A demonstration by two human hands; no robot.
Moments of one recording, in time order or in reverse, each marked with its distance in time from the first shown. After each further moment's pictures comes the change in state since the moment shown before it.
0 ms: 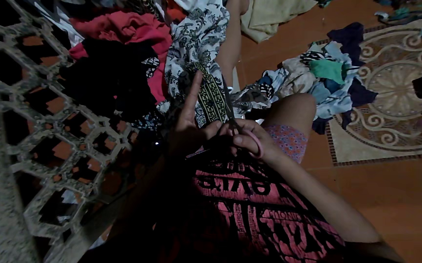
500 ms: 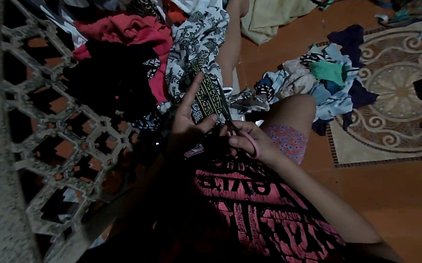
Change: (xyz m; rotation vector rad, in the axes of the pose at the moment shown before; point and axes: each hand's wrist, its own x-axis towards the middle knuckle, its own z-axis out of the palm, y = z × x) left_hand 0.003 0.010 0.000 0.043 0.063 -0.083; right_hand -0.003 -0.001 0.004 -0.001 0.008 0.047
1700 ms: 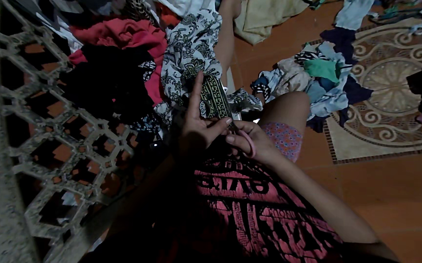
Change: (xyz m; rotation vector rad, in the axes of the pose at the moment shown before) left_hand -0.003 0.009 0.033 -0.215 -0.027 -0.057; right_hand -0.014 -0.005 0.003 -0.028 0.160 0.031
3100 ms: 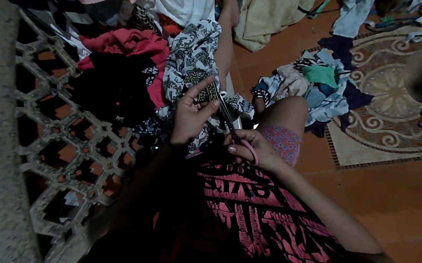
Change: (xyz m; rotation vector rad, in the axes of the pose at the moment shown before) left_hand 0.015 0.005 -0.016 0.114 0.024 0.013; right_hand -0.014 0.007 -0.010 -0.036 -0.072 -0.037
